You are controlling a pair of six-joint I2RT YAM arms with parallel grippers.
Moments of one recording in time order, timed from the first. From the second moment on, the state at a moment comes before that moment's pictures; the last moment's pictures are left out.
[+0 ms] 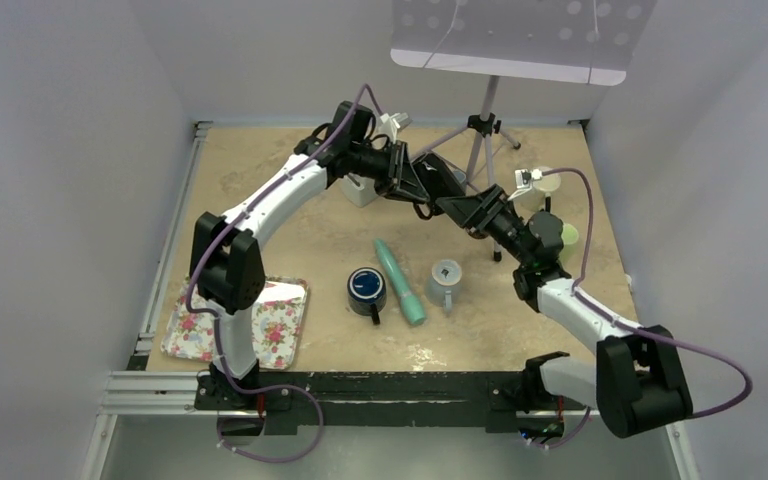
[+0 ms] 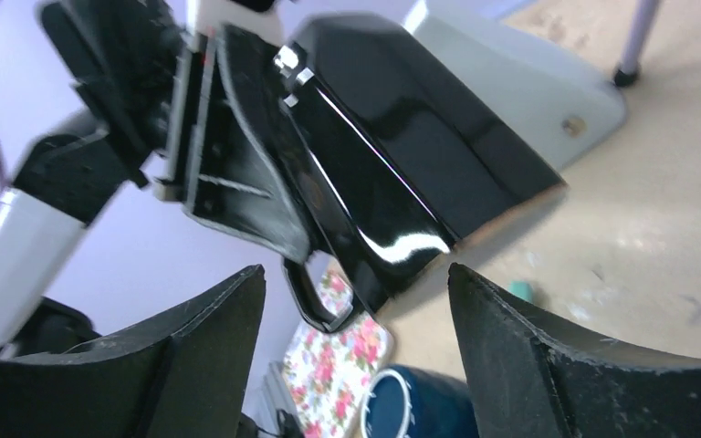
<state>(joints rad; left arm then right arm) -0.52 1.94 1.78 -0.52 0.90 -0.69 0.24 1.15 0.49 0.72 -0.47 1.01</state>
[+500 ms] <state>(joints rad) -0.50 1.93 1.68 -0.40 0.94 -0.79 0.24 1.32 0.56 0.99 -0.51 1.07</state>
